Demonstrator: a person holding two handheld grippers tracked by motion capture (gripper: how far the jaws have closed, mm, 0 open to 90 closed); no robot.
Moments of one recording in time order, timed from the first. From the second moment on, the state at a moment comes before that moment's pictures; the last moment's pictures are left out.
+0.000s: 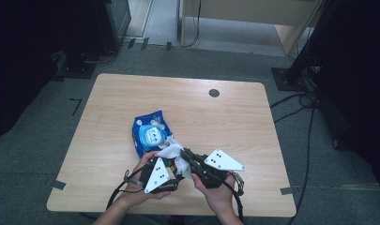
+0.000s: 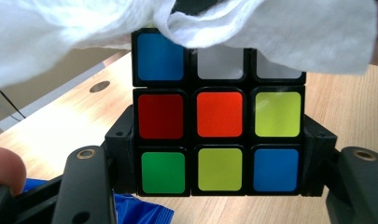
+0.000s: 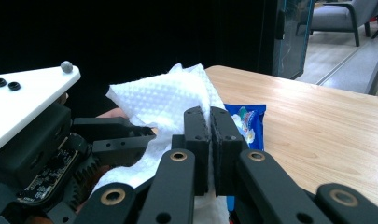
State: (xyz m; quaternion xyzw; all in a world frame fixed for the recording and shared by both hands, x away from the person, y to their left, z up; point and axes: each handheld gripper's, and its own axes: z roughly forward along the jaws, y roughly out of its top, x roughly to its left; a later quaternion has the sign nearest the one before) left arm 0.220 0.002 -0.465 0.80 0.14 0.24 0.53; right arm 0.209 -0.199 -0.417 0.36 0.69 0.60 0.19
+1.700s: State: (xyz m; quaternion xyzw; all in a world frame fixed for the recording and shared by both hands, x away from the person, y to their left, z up) left arm 0.223 0.018 -0.450 0.78 0.15 0.25 0.56; right arm 0.224 -0.216 -0.440 0.40 0.69 0.57 0.20
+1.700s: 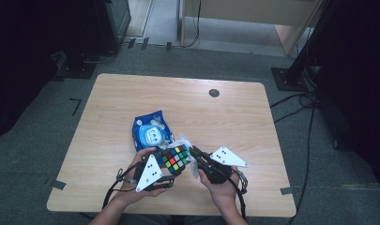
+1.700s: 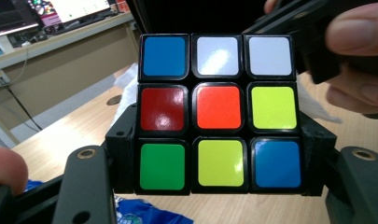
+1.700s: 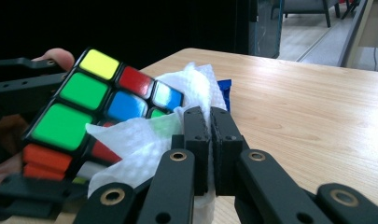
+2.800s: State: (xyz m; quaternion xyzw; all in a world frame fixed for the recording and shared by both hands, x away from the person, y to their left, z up) left arm 0.220 0.009 -0.455 0.79 0.14 0.26 0.54; right arm 0.189 -0.207 -0.393 0.33 0.66 0.64 0.21
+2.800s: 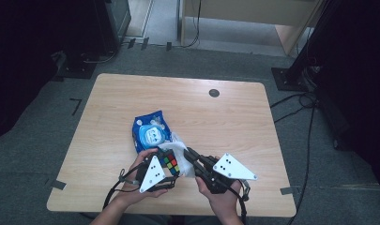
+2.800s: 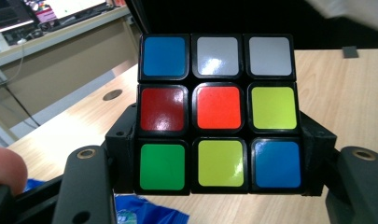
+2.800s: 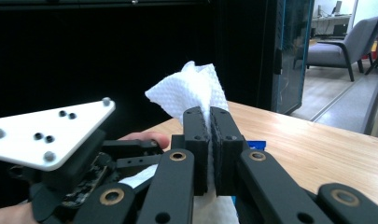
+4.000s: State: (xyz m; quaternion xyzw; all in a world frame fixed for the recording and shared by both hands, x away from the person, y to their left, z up) left arm 0.220 0.020 -0.444 0.77 0.15 0.28 0.55; right arm 0.214 -0.216 -0.430 0.38 0.68 0.59 0.21
